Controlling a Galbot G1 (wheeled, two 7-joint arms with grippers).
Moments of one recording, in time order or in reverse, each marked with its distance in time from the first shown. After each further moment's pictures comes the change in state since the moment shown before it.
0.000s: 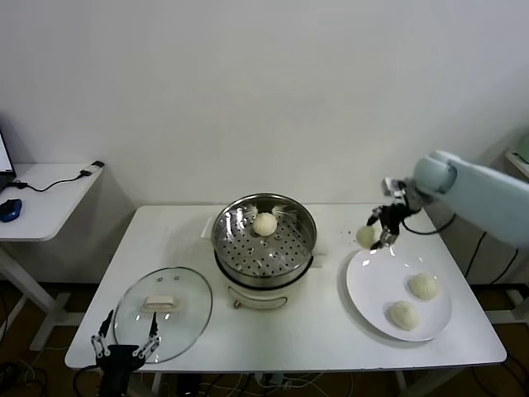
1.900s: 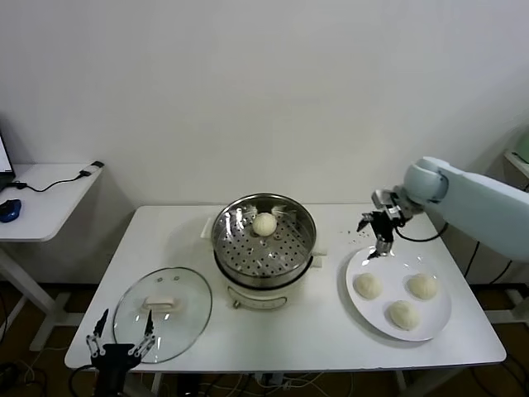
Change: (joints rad) left arm -0.004 -0.017 -0.024 -0.012 -0.011 0.013 0.002; right arm -0.343 -0.122 0.258 0.137 -0.293 0.015 0.028
